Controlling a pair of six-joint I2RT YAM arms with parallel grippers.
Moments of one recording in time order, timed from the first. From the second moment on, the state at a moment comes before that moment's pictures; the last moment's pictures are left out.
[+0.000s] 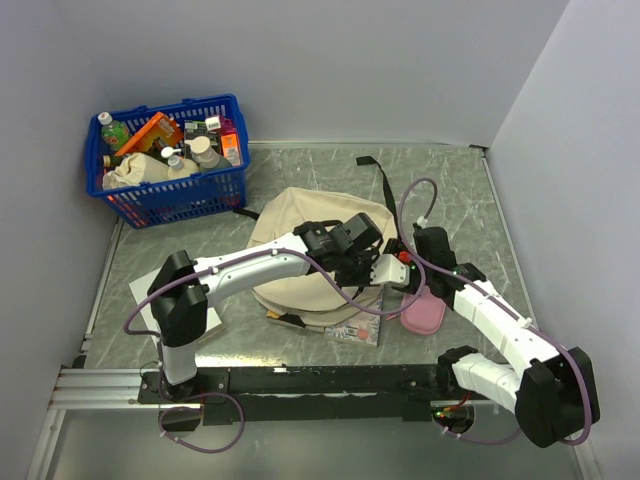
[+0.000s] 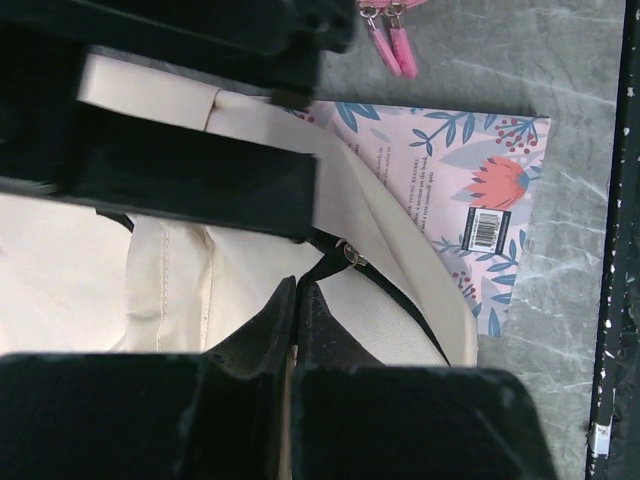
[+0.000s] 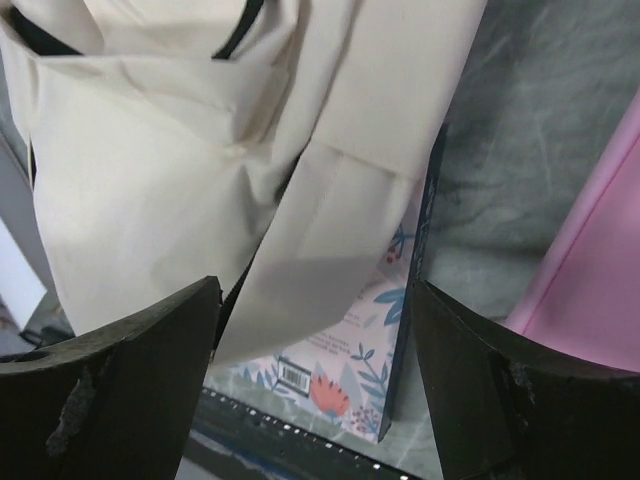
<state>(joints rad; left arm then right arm) -1.07 1.84 1.60 -0.74 0.19 0.61 0.34 1.03 0.62 -0.43 -0.19 0.68</state>
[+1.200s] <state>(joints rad) -1.07 1.81 1.60 -0.78 0.24 0.55 0.33 1.21 0.68 -0.37 -0.18 0.77</state>
